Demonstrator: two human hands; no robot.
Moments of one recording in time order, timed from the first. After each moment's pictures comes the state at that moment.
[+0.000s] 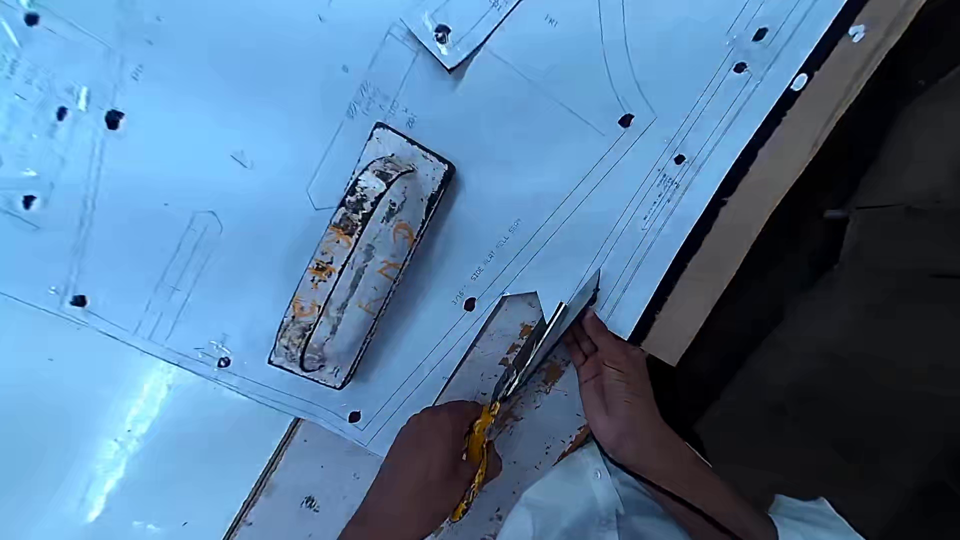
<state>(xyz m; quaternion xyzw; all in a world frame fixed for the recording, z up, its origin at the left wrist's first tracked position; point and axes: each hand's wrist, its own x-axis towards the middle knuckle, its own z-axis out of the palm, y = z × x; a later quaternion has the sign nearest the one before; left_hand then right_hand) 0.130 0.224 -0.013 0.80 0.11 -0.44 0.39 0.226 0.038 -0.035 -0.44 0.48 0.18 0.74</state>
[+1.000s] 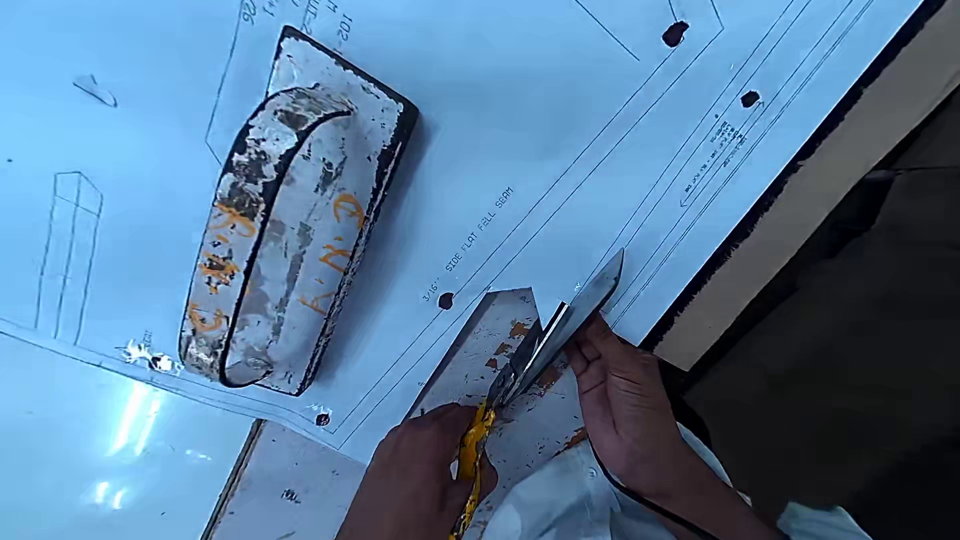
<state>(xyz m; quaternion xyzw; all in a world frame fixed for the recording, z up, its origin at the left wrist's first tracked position) 0.133 0.209 -0.008 0.83 0.11 -0.40 0.37 0.229 0.037 -0.035 -0.42 0.52 0.20 0.72</state>
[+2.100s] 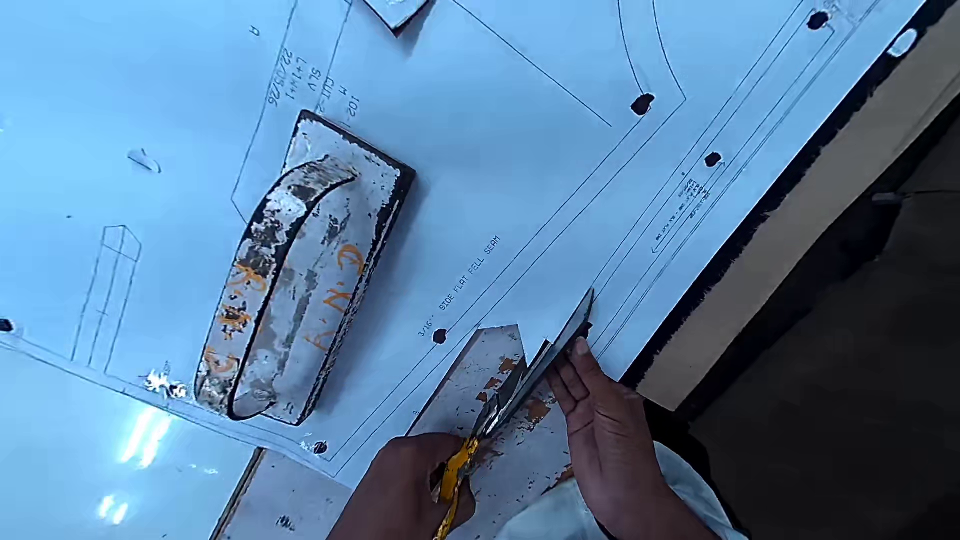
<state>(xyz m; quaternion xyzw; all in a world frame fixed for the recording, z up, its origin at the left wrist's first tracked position) 0.135 0.223 -0.018 0.77 0.15 -0.45 0.43 0.237 0.036 -0.035 -0.40 0.58 0.21 0.68</state>
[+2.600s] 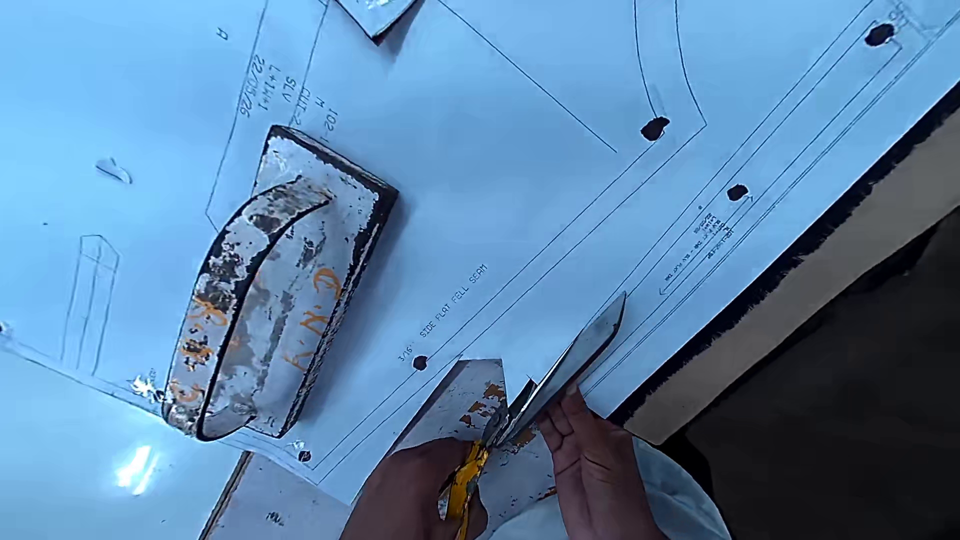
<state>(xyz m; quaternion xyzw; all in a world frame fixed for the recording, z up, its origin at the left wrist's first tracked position) 0.169 0.197 -0.007 0.78 0.16 -0.44 0.41 0.244 0.031 -0.031 -0.35 0.61 0.24 0.67</state>
